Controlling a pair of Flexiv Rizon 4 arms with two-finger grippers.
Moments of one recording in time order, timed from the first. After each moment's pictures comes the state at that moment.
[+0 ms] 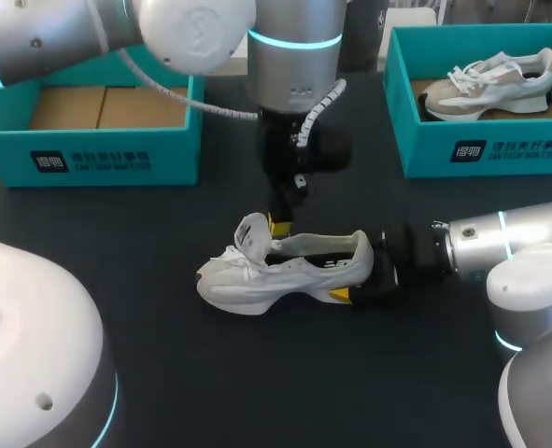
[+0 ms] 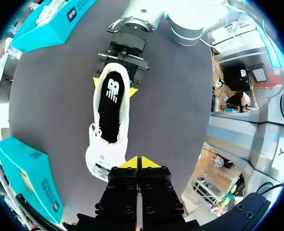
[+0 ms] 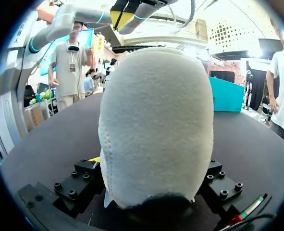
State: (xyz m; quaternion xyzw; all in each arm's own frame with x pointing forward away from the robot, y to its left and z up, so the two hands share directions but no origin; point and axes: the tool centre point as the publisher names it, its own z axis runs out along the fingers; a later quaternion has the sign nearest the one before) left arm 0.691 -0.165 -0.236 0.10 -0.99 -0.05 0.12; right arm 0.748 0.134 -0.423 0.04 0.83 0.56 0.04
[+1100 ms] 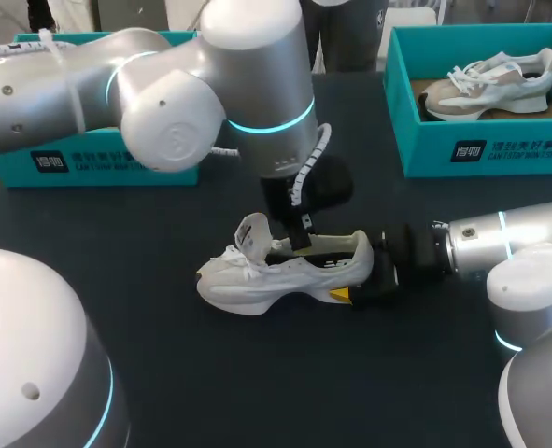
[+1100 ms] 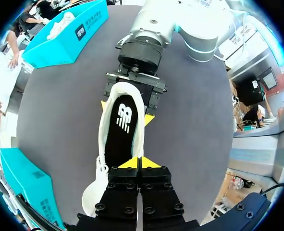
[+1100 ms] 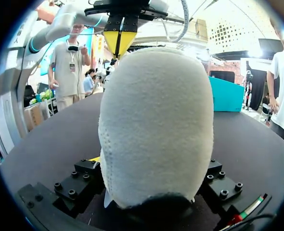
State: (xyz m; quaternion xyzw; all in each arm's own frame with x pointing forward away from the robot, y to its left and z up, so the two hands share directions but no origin) left arm 0.702 -0.199 -0.296 0.10 -0.99 0.08 0.03; right arm 0.748 0.134 -0.423 0.04 0.83 0.56 0.04
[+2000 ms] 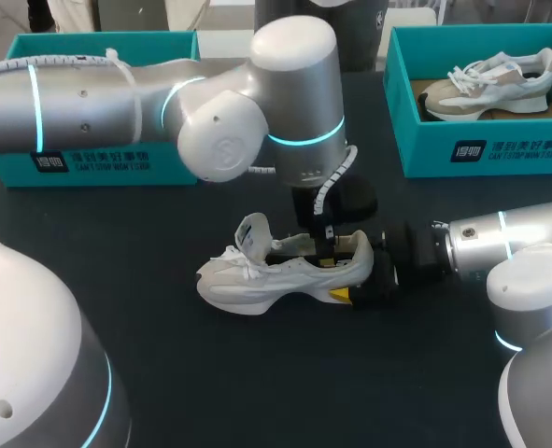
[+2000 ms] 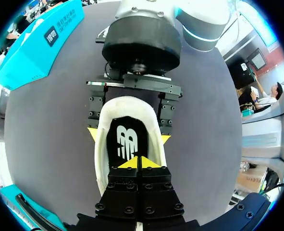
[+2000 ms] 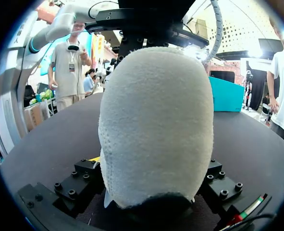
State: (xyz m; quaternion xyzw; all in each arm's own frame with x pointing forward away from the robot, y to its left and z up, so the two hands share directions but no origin) left arm 0.729 -0.241 -0.366 0.01 -0.99 0.08 0.06; right arm 0.748 0.134 -0.423 0.04 0.83 0.56 0.04
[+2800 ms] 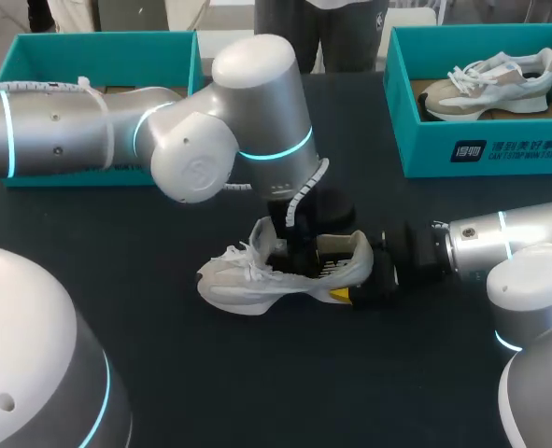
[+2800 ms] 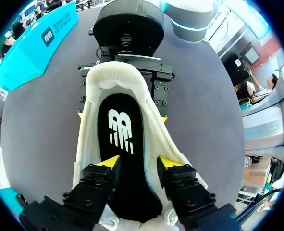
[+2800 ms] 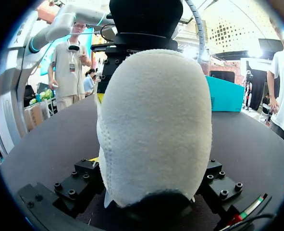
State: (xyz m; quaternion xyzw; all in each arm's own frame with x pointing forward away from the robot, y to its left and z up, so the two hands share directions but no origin) left arm 0.721 -0.219 -0.384 -0.02 -0.99 0.11 0.06; right arm 0.747 0.134 -0.423 0.04 0.83 0.56 0.04
